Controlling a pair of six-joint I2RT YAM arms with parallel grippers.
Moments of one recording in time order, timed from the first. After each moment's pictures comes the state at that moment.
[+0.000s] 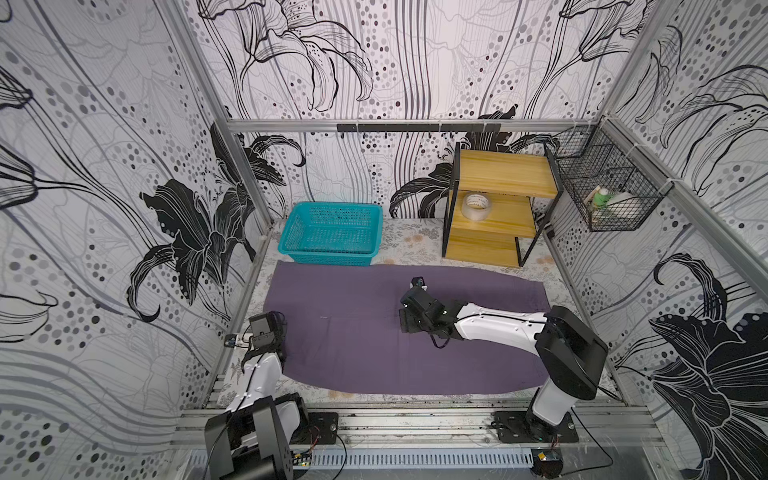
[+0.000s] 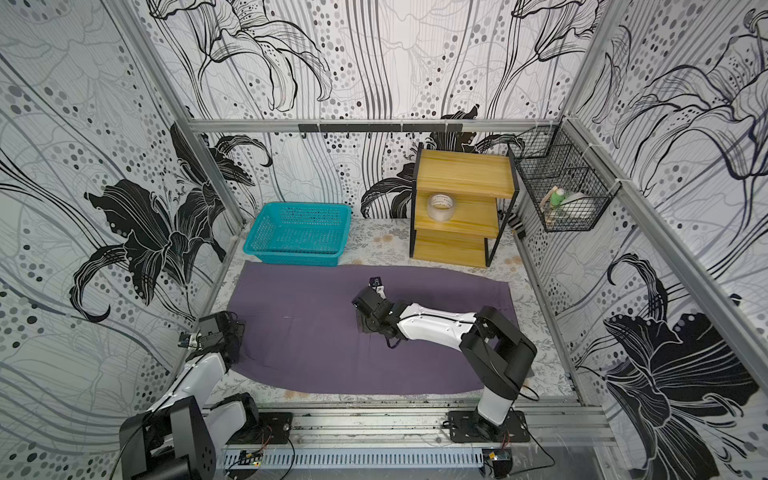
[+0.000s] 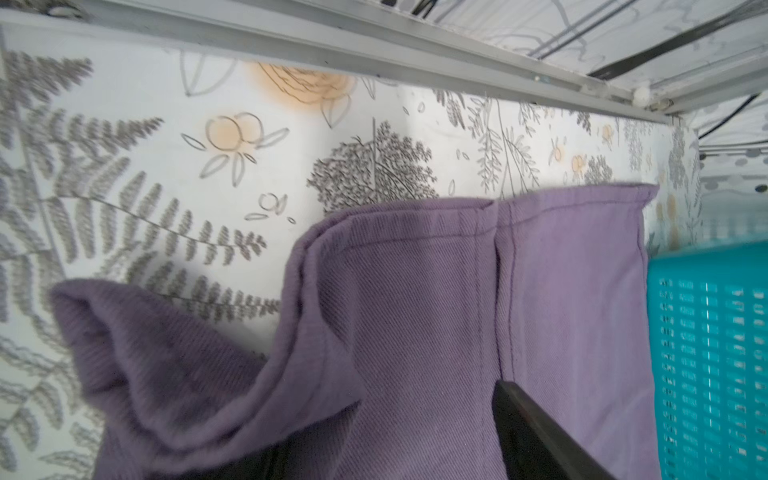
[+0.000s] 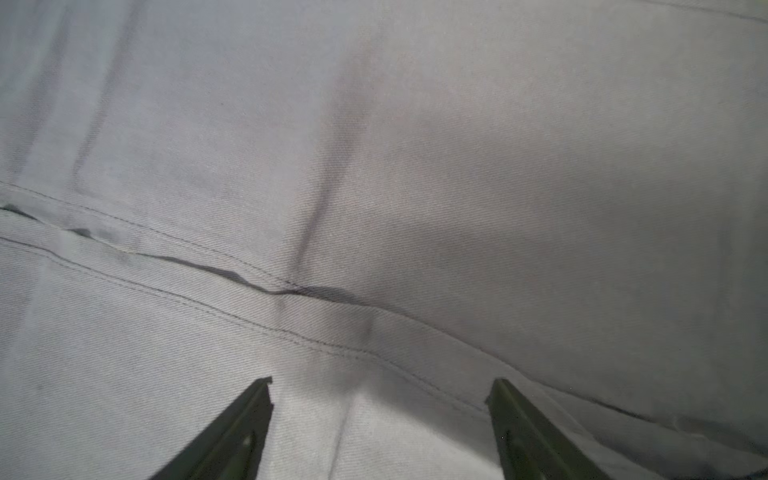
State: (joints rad) left arm 0.37 1.03 0.32 -0.17 -0.17 -1.14; right arm 0.94 1.72 1.06 -0.34 0.29 0.64
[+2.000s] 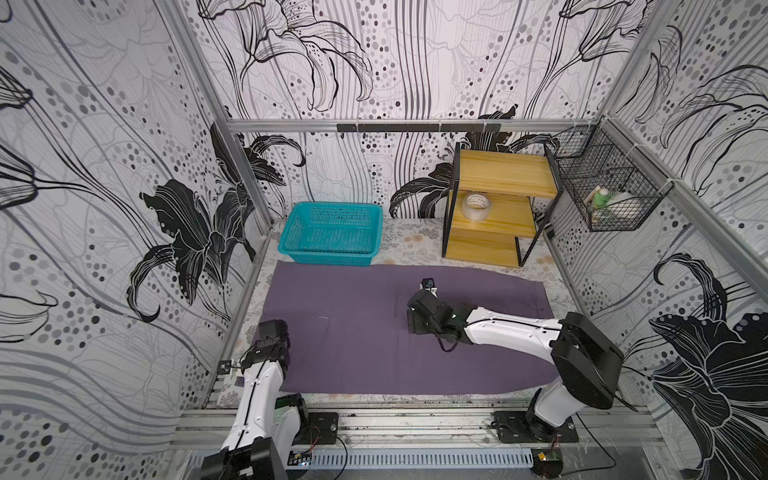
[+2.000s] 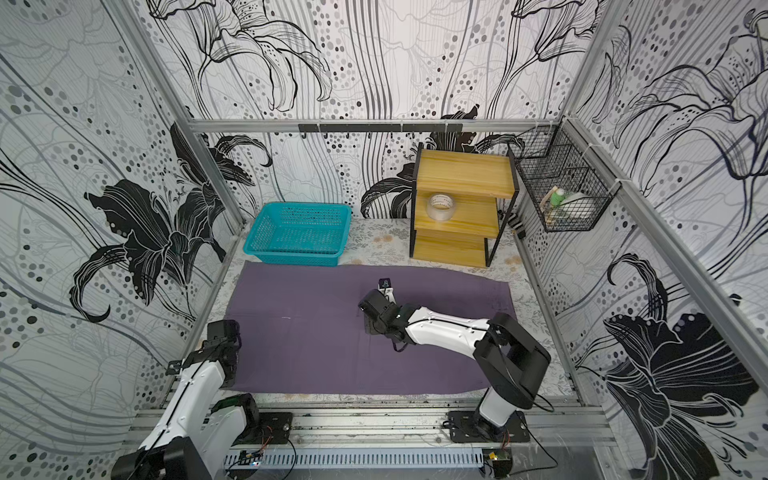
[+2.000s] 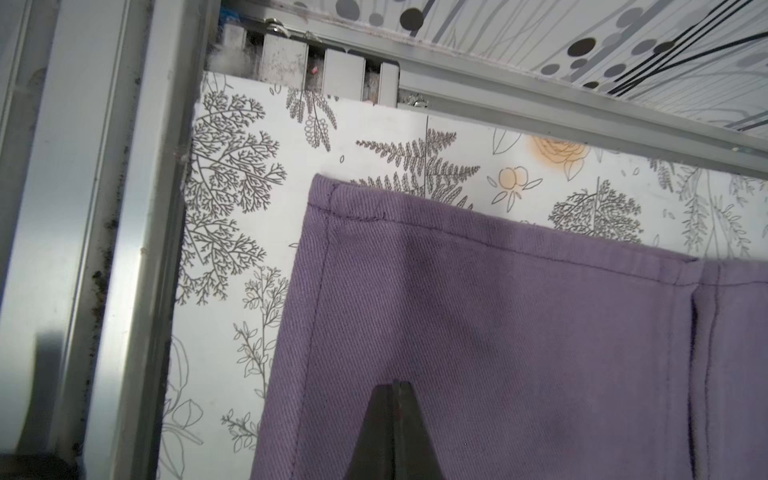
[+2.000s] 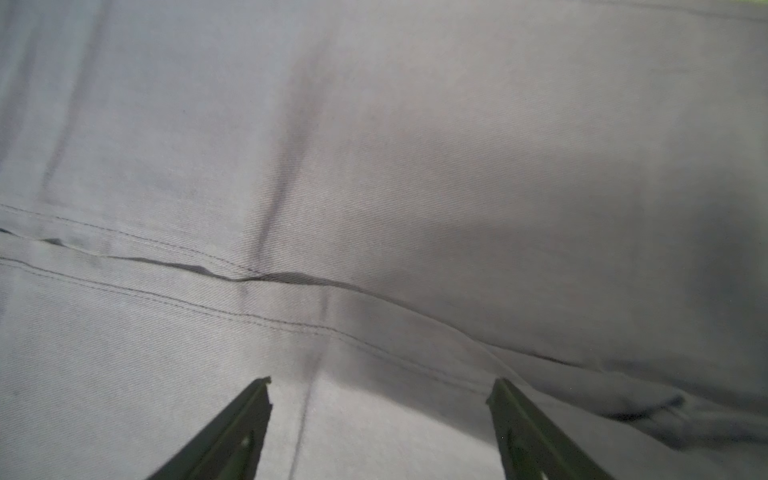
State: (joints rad) left arm 0.28 0.86 0.36 -0.72 -0.48 -1.36; right arm 0.94 1.61 0.99 -0.38 0.35 0.70
